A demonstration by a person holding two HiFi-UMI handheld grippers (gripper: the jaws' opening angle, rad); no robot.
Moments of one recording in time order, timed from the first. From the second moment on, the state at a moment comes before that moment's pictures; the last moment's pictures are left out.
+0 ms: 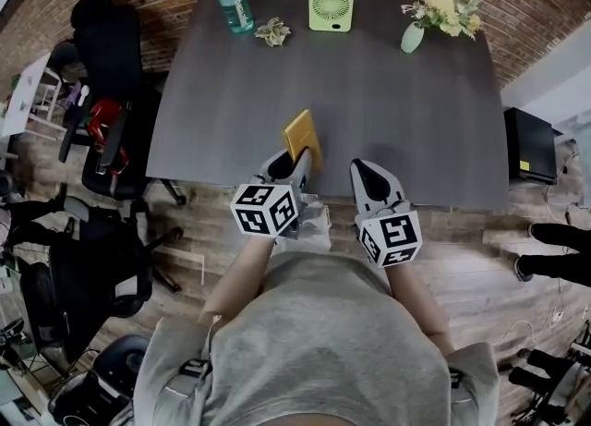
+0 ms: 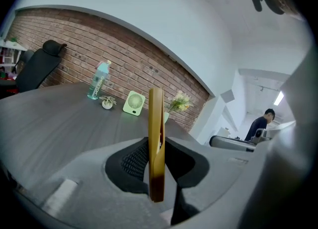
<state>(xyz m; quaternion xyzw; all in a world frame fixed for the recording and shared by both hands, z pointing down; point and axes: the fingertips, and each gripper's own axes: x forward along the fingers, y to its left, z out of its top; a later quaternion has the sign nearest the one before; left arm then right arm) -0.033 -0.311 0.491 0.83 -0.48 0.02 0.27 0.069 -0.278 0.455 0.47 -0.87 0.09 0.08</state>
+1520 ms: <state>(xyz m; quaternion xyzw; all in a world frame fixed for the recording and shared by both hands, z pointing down) 0.000 -0.479 0.594 0.81 -0.38 0.16 0.41 0.071 -0.440 0.487 0.51 -0.84 0.14 0.11</state>
